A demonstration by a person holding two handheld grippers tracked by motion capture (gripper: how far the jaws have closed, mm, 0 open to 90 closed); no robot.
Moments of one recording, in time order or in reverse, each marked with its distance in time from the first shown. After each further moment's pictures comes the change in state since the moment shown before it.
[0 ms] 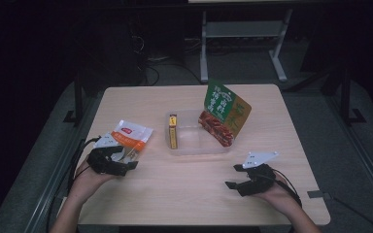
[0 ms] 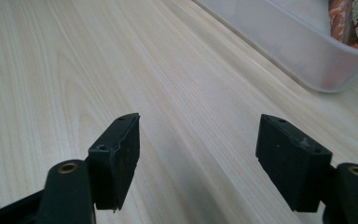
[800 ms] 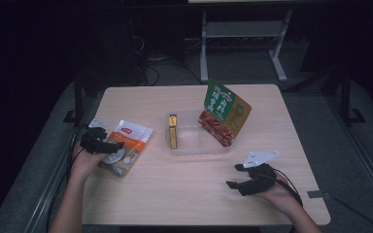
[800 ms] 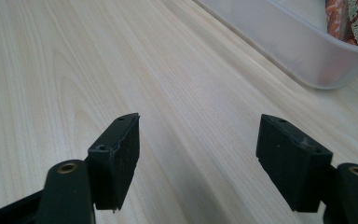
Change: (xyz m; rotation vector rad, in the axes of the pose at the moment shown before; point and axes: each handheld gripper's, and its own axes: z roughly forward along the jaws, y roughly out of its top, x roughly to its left) left arm 0.082 -0.005 0.029 0.071 0.202 -0.163; right arm -0.003 -0.001 0.000 0.007 -0.004 0.004
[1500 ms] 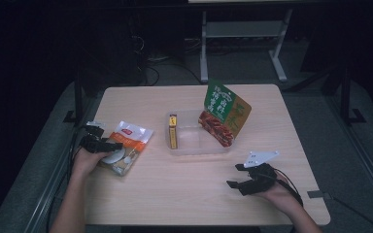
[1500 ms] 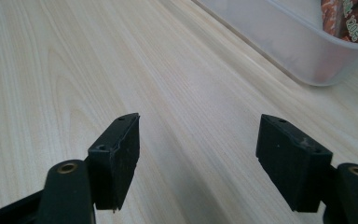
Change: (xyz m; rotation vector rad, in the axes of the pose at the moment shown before) left arm 0.025 -0.013 0.027 0.053 -0.121 -0.114; right arm -0.002 -0.001 0.000 0.003 -0.008 -0.001
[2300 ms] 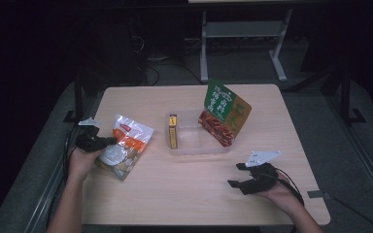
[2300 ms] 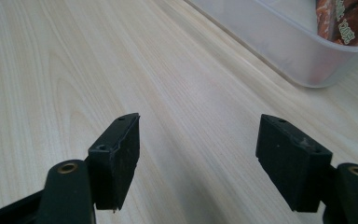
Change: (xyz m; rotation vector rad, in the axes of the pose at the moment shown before) left arm -0.015 0.005 -0.037 -0.118 -0.071 0.050; right arm -0.002 -0.001 -0.003 -0.015 0.003 0.006
